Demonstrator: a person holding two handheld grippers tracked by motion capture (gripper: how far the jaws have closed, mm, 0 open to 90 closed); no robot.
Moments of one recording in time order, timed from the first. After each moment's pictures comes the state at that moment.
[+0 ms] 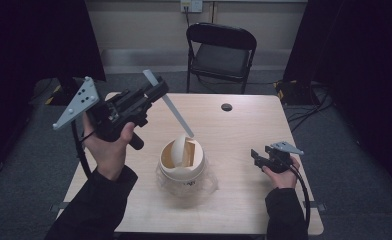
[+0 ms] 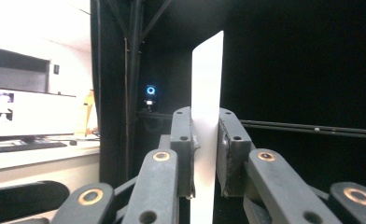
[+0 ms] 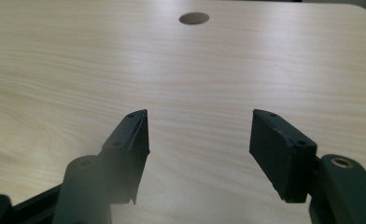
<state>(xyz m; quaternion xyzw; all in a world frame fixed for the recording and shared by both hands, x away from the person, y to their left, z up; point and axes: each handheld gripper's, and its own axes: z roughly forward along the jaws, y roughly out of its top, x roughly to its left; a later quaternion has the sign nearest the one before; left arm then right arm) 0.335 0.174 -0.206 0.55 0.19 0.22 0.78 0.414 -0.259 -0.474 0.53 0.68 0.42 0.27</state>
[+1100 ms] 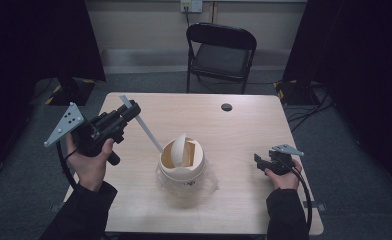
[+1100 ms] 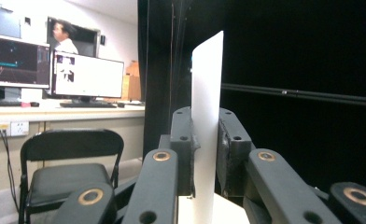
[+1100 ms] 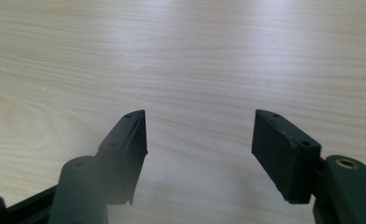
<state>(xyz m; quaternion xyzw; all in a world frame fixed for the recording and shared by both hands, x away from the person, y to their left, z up) 0.342 0.230 -0.274 0.58 0.27 0.25 0.73 0.415 -0.270 -0.487 0.54 0.70 0.39 0.27</state>
